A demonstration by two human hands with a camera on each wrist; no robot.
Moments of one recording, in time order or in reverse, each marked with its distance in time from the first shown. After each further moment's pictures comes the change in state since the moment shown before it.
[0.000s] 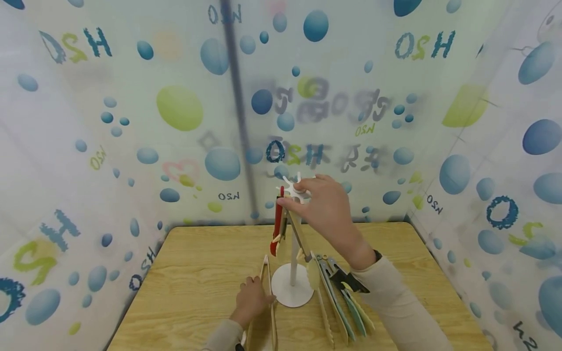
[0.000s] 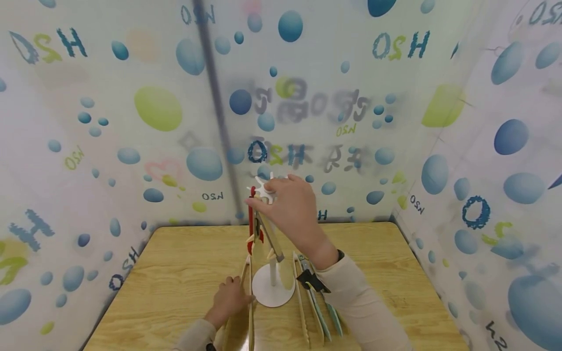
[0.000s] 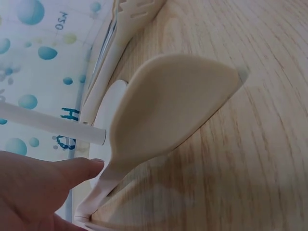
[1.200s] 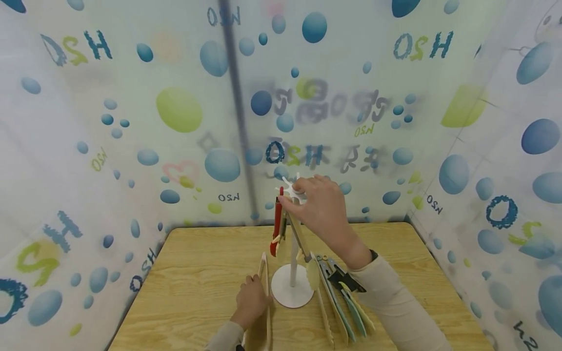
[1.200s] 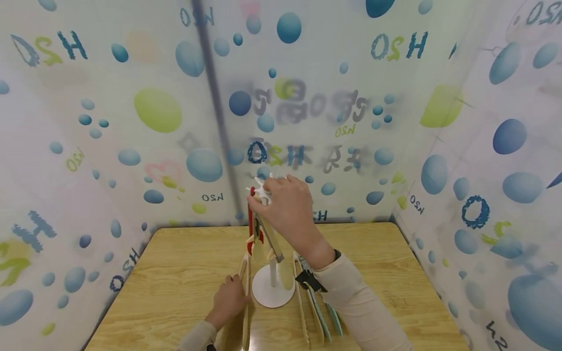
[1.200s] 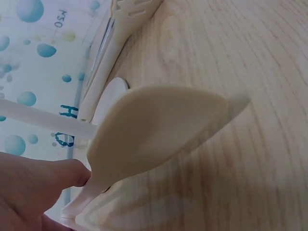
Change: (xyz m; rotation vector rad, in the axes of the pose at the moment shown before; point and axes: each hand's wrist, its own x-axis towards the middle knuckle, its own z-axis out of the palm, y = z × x) left_hand 0.000 0.000 0.002 0.036 0.109 0.021; right_hand 0.001 0.000 0.008 -0.092 0.157 -0.133
